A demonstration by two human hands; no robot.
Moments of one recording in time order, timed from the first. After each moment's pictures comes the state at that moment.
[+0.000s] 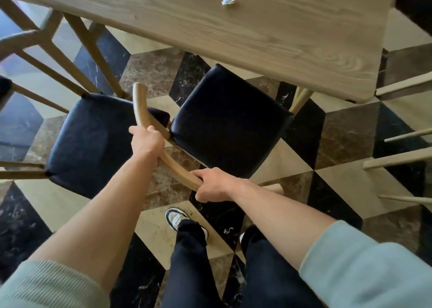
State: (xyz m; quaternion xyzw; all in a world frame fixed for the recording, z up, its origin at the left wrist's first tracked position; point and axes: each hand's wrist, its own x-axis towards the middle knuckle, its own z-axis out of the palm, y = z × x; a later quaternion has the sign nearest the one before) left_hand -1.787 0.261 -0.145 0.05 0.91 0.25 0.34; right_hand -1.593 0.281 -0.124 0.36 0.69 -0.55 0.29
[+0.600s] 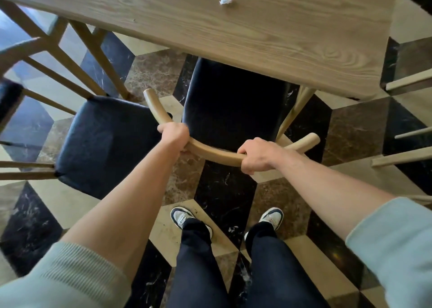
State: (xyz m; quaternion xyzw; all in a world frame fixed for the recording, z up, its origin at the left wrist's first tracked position) left_hand -1.740 0.312 -0.124 -0.01 0.84 0.28 0.46; right_hand -1.532 0.376 -0.120 0.40 0.77 -0.38 0.32
